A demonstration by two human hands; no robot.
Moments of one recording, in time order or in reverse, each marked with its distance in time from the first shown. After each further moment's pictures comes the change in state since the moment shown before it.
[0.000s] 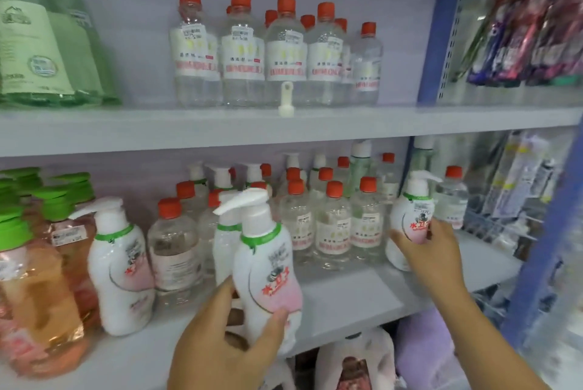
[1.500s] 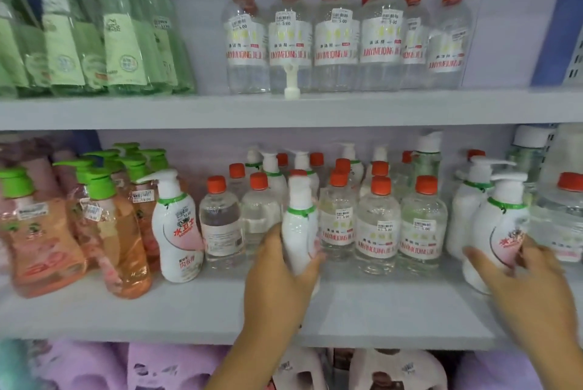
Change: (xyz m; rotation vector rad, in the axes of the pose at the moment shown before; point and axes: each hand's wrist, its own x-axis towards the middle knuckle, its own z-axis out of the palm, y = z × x) left_hand 0.049 0.008 0.072 0.222 0.245 -0.203; right_hand 0.017 0.022 -0.020 -0.019 -0.137 -0.007
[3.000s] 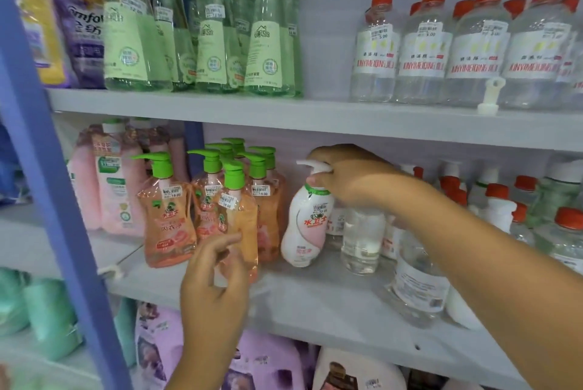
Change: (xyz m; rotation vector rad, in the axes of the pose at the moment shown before) left_hand 0.004 -0.093 -0.192 -0.140 0.484 0.133; right_hand -0.095 -0.351 0.139 -0.325 -0.876 -0.847
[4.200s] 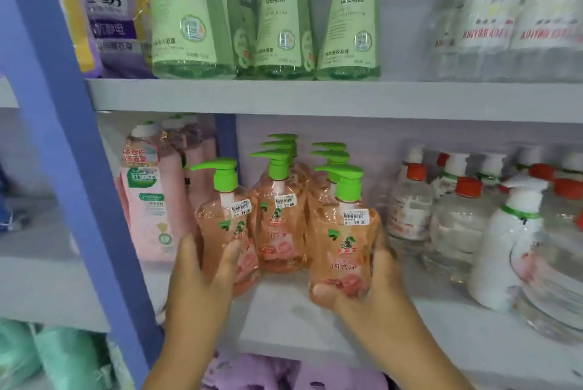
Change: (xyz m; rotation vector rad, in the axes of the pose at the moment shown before) left_hand 0.124 -0.114 -0.084 0.048 -0.163 -0.187; right_hand -0.011 -0.079 0.204 0.815 0.367 0.239
